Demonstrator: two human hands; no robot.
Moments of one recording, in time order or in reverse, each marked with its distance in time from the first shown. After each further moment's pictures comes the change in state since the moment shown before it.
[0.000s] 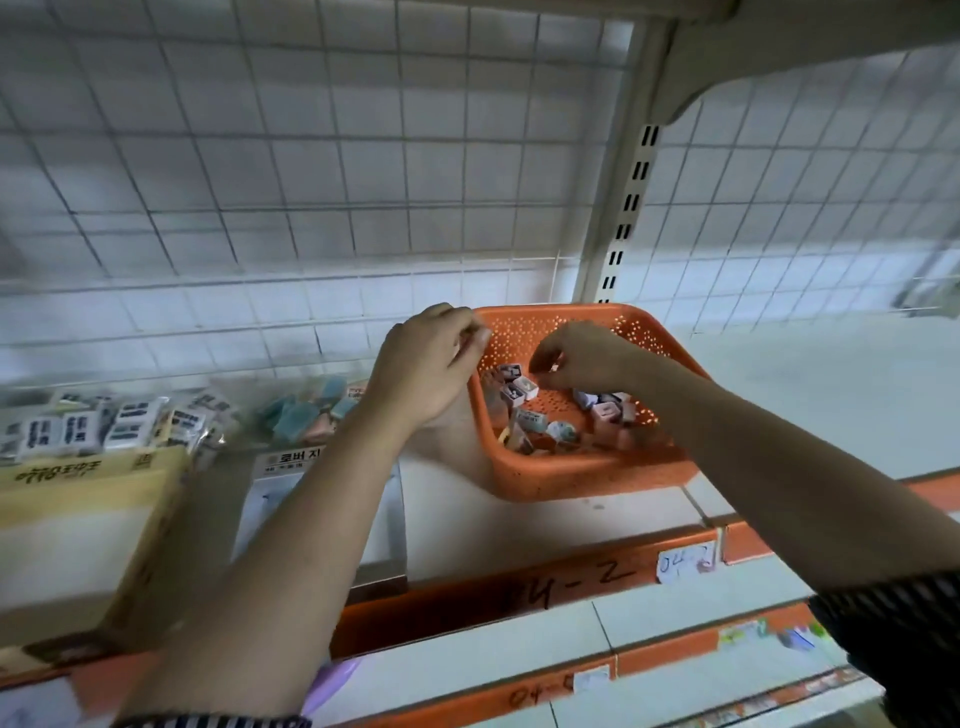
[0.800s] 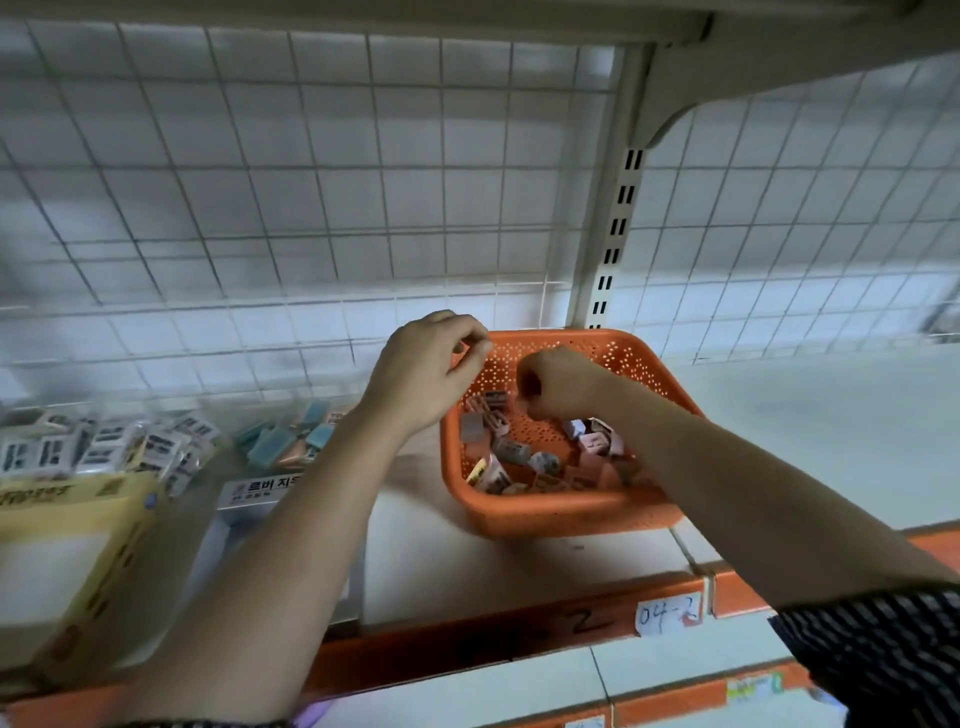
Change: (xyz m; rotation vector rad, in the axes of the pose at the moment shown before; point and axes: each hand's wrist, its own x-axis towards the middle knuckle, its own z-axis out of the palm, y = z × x) left_hand 0.029 0.013 0.017 -0.018 0.054 0.033; right_hand 0.021 0.018 0.008 -0.027 0.012 -0.039
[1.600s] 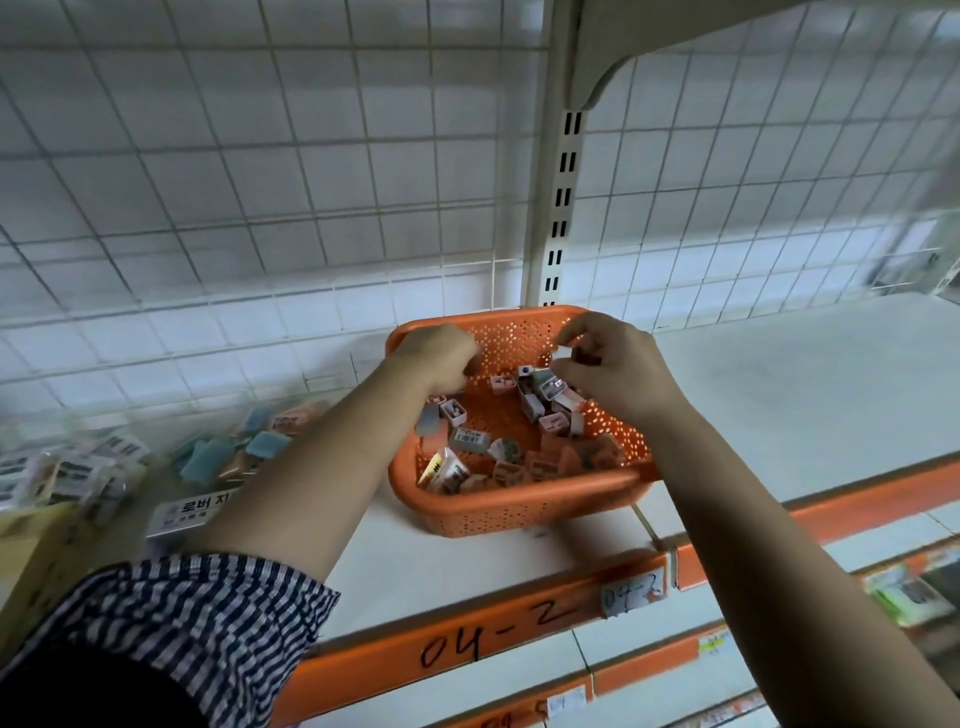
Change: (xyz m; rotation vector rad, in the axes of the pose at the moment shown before) left_hand 0.064 -0.010 0.083 0.515 -0.635 0.057; right_hand -0.076 0.045 -0.002 0.524 0.526 0.235
